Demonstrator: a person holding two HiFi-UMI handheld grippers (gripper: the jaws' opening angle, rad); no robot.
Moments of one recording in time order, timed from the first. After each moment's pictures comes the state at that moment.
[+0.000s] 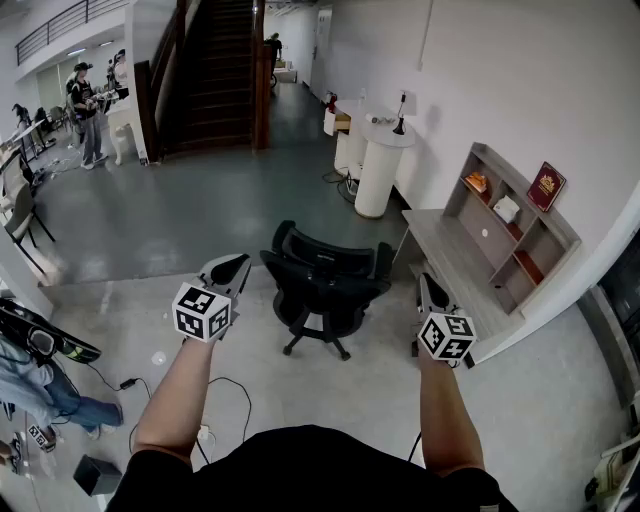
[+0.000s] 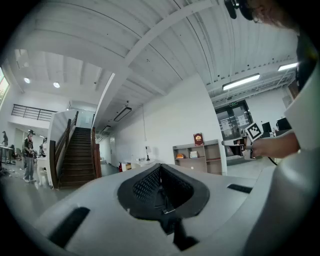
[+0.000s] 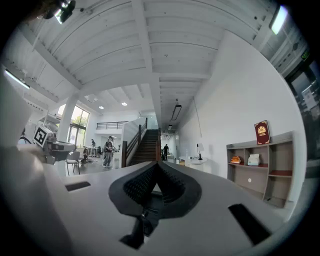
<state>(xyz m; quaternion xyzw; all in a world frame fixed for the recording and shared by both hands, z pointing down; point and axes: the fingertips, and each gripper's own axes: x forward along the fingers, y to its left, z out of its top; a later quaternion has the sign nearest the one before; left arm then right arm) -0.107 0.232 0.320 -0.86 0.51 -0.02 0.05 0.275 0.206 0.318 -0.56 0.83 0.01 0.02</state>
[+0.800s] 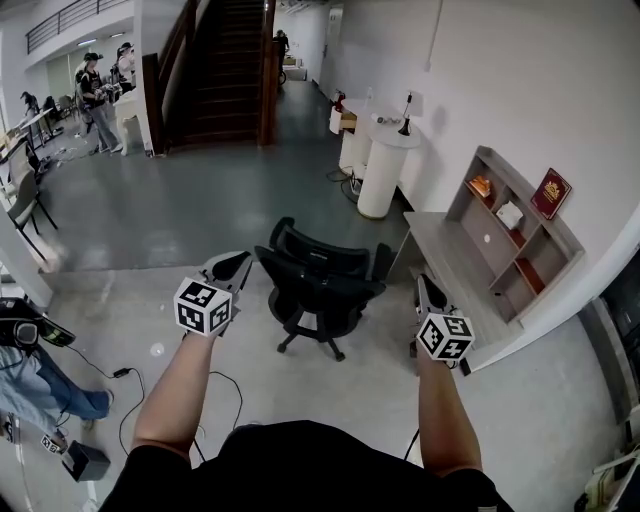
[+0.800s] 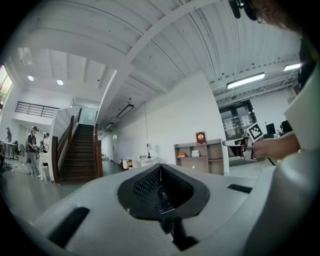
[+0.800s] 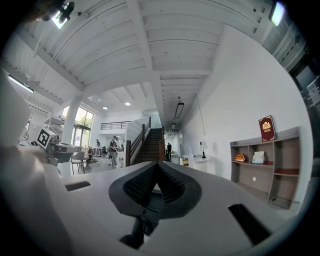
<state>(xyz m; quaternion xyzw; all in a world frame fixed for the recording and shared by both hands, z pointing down) -0.079 0.214 0.335 -0.85 0.52 -0.02 0.03 0.300 0.182 0.329 -0.53 0.85 0.00 0.01</state>
